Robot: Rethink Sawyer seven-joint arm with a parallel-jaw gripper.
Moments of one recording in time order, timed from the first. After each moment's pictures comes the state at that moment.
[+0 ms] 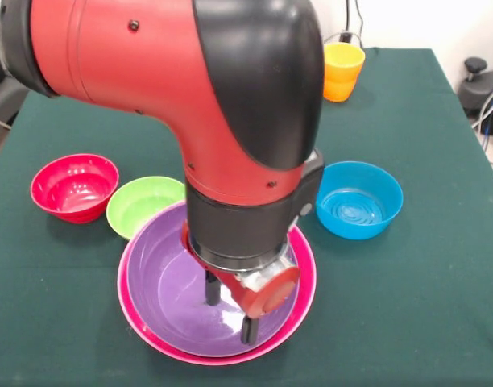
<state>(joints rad) -0.21 0.25 -0.66 0.16 0.66 1.10 2.36</state>
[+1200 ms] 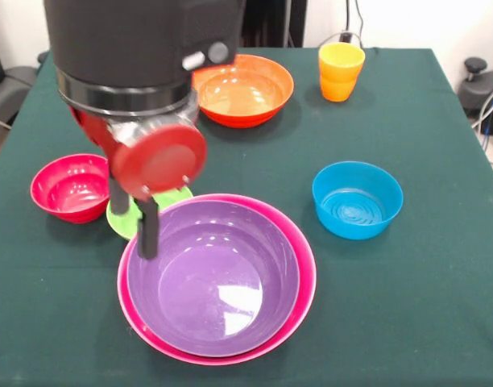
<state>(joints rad) -0.21 -0.04 -0.60 0.42 0.58 1.10 2.36</state>
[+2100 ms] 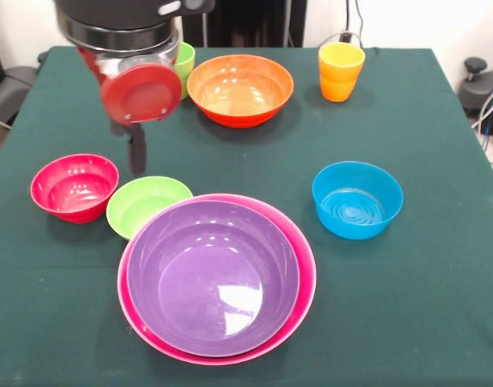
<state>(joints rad) -0.14 -0.18 -0.63 0.75 0.55 1.10 2.36</state>
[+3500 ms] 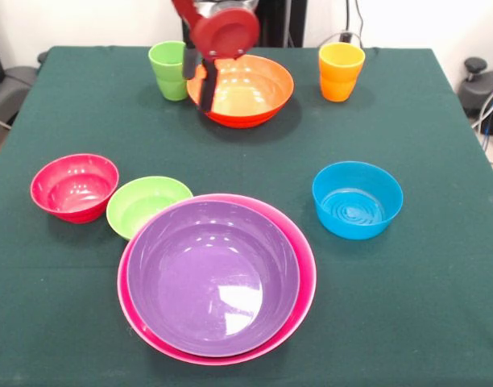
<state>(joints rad) 0.03 -0.36 -0.63 1.22 0.55 0.87 2.36</state>
